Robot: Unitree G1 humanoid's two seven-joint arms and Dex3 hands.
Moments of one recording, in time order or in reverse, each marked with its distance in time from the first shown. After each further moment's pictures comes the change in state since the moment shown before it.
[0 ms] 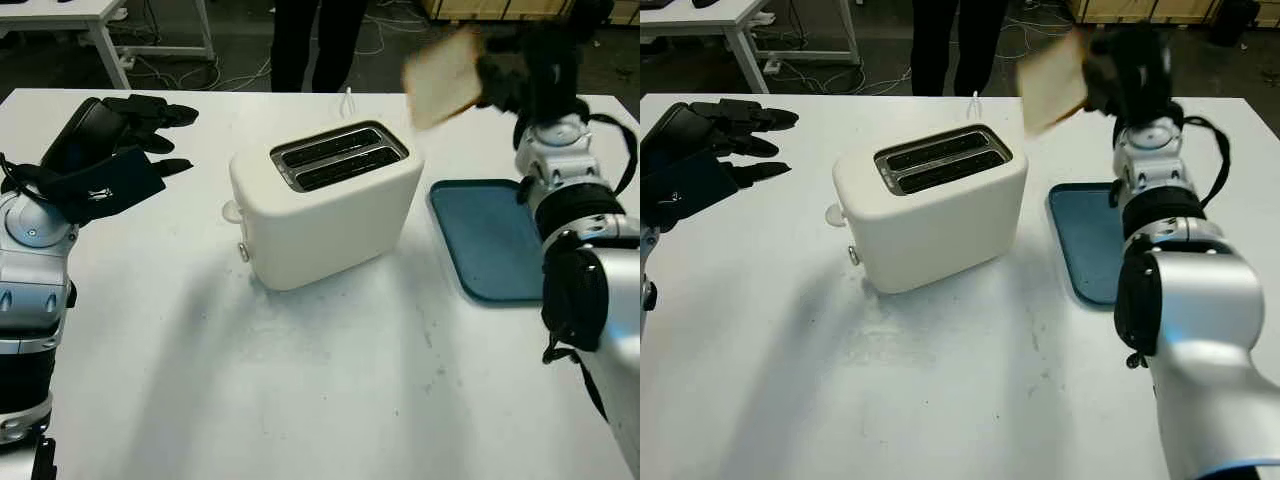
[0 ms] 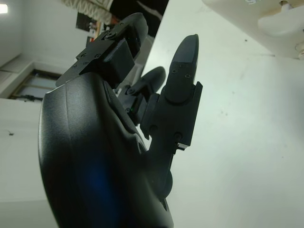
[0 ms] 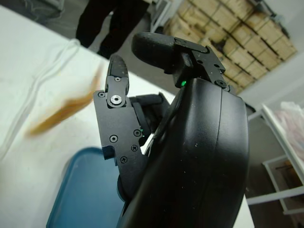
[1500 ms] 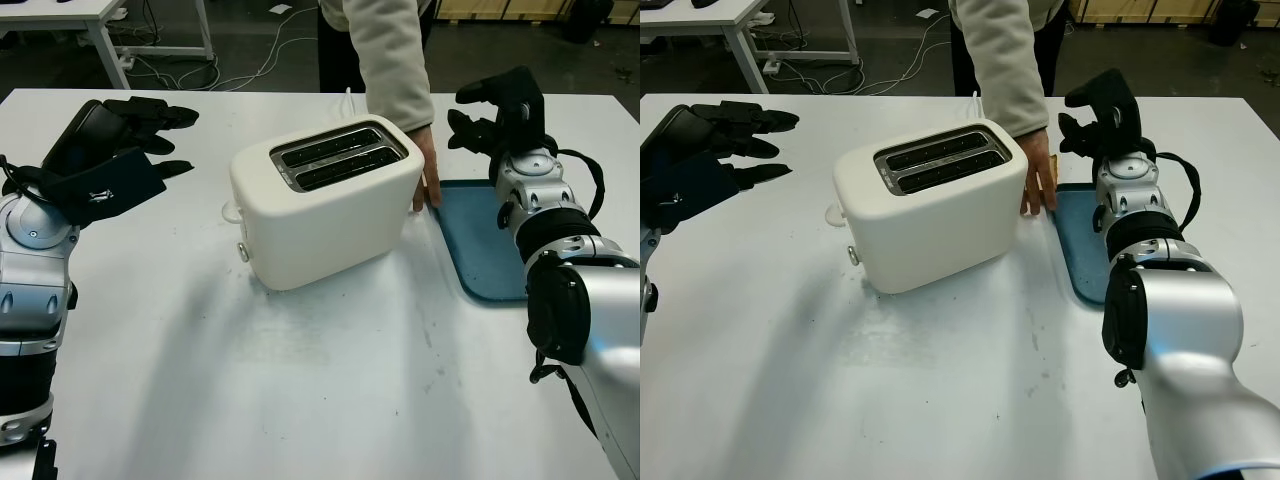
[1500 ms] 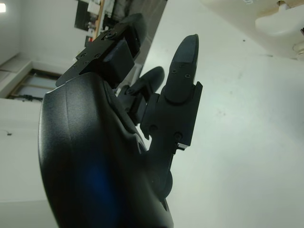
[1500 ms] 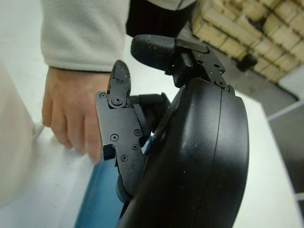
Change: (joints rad) left arm 0.016 -0.005 0.001 -0.014 0.000 0.005 0.000; right arm 0.069 0.054 -0.077 0.013 0.065 0.033 0.079
